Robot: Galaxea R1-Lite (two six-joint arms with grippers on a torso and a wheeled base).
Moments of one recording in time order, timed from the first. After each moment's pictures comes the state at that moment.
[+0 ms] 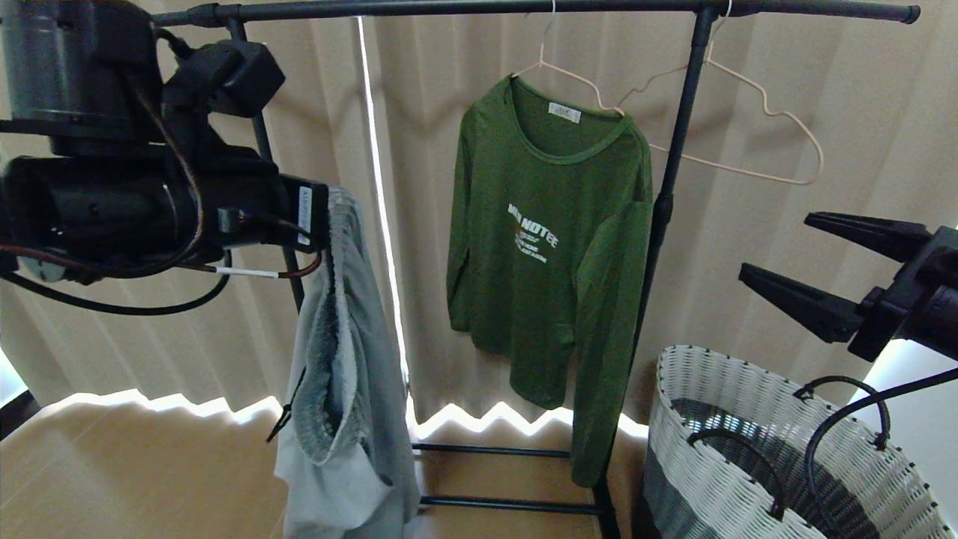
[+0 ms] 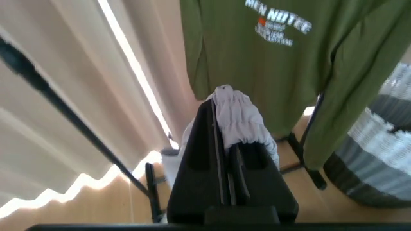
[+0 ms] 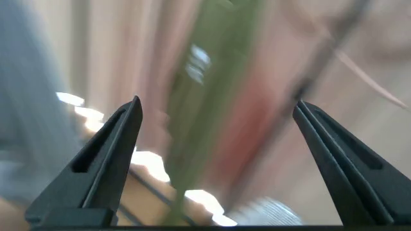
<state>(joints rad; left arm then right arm) -0.43 1.53 -1.24 -0.01 0.11 0.10 0.13 1.26 -0.58 -0.66 0.37 -0.22</state>
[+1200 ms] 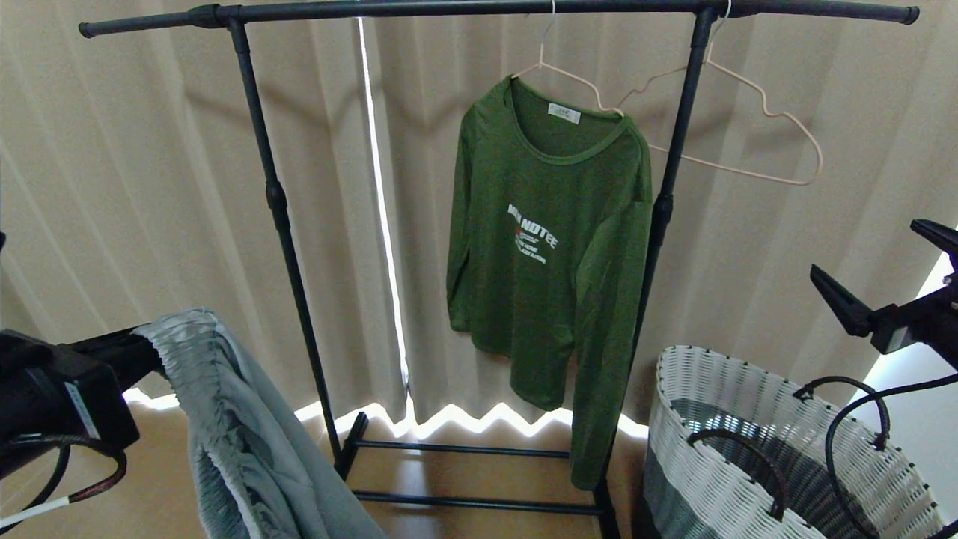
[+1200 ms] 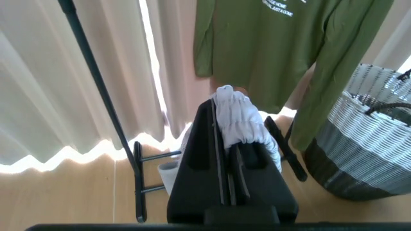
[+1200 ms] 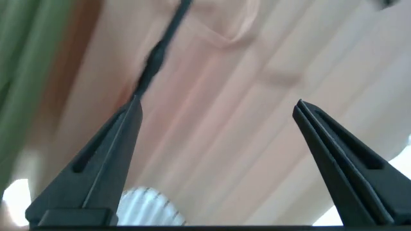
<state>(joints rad) -0.31 1.01 -0.54 -0.30 0.00 0.00 -0.18 1.53 -0.31 -1.42 0.27 -0.45</state>
